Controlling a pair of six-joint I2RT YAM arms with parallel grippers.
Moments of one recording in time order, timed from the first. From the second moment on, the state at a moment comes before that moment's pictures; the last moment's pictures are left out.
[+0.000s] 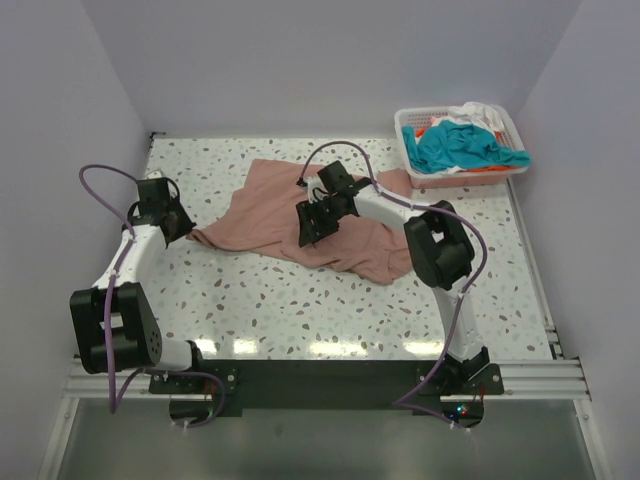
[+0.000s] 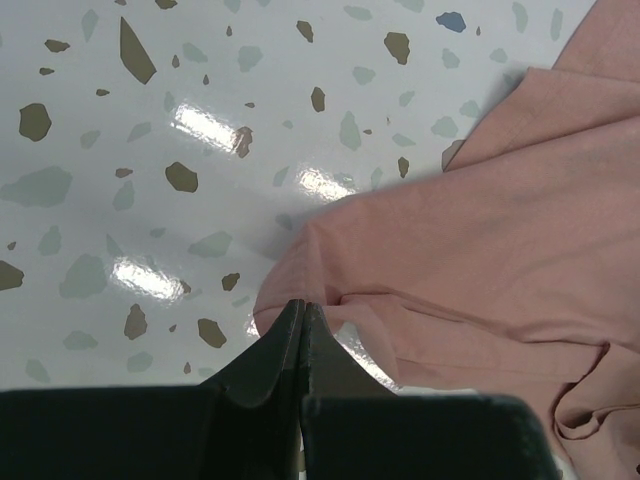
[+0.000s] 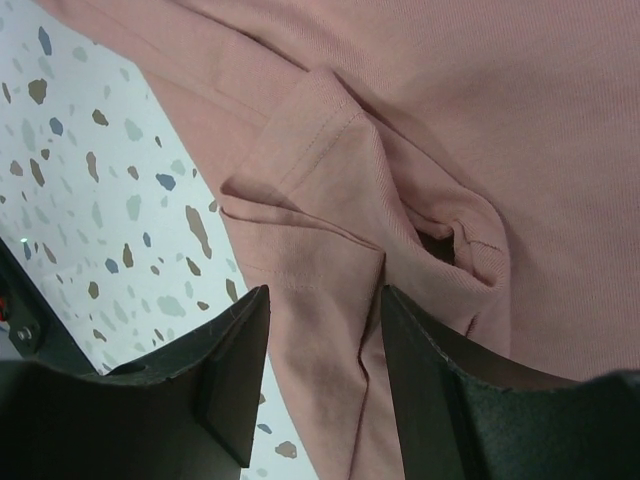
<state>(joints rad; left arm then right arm) 0.17 1.40 0.92 -0.36 -0.05 -0.38 0.60 2.19 1.67 -0.52 -0.51 0.16</state>
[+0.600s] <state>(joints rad) 0.17 1.40 0.92 -0.36 -0.05 -0.38 0.62 2.24 1.72 -0.55 -0.48 0.14</state>
